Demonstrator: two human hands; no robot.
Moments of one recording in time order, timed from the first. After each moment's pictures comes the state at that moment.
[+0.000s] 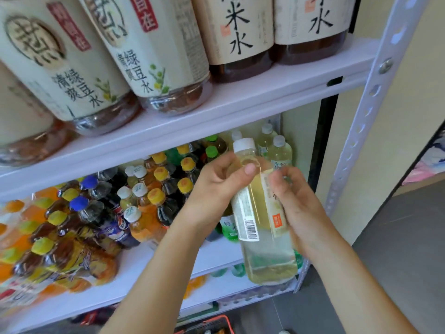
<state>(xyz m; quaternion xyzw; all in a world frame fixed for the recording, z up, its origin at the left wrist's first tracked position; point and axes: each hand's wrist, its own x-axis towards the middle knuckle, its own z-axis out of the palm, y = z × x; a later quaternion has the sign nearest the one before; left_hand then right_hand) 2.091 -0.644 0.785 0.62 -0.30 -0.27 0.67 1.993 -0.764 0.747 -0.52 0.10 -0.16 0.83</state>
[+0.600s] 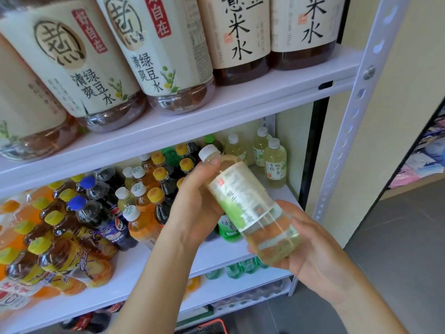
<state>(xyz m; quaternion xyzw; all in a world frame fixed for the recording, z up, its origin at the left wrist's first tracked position) 2.081 -0.624 0.792 0.52 -0.11 -0.31 0.79 1.940 -0.762 0.717 -0.38 0.05 0.02 0.92</state>
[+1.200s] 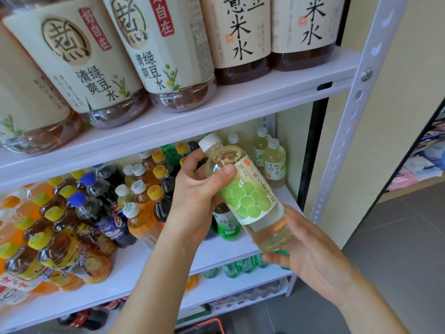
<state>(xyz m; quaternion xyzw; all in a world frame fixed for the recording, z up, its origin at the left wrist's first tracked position) 2.076 -0.623 0.788 0.56 -0.18 -0.19 0.78 1.939 -0.763 0.709 -0.44 0.06 0.00 0.89</state>
